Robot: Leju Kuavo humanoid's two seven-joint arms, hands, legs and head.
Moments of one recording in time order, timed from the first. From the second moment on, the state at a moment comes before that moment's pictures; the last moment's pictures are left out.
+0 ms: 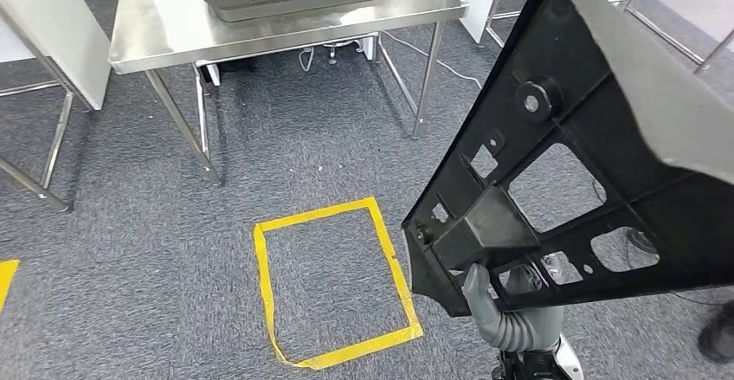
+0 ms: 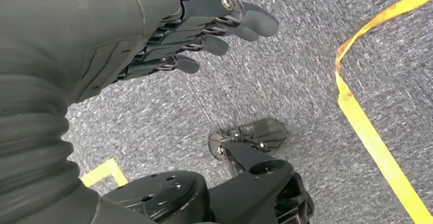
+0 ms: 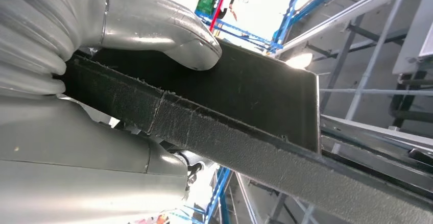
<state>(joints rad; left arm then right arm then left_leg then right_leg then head) -0.07 -0.12 0.87 -0.20 -1.11 0.09 -0.42 0.24 -0.09 0.35 -2.08 0.18 -0.27 -0.56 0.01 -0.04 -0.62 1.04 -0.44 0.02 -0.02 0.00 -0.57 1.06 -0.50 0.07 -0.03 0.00</state>
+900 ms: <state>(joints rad) -0.07 -0.11 0.87 -0.20 -1.12 0.06 -0.41 0.22 -0.09 0.36 -2.06 0.17 -0.24 -0.56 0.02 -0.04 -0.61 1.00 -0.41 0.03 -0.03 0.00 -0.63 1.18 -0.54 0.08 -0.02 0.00</state>
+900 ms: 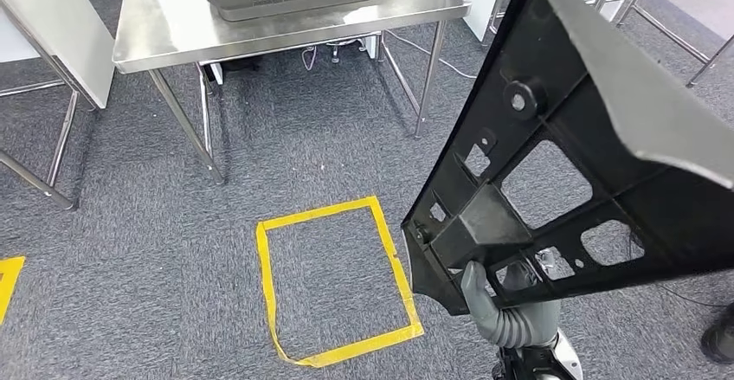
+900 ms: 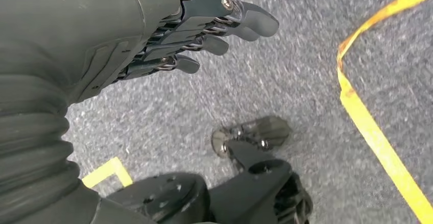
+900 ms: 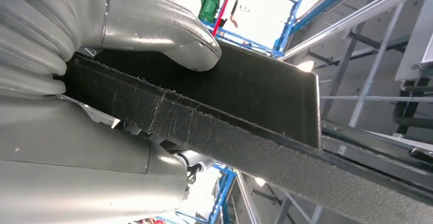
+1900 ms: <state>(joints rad) -0.07 -0.11 0.87 -0.20 -1.13 0.08 -0.41 0.22 -0.09 0.36 -2.05 0.18 -0.24 -0.56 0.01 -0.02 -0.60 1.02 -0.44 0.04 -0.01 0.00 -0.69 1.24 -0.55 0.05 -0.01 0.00</state>
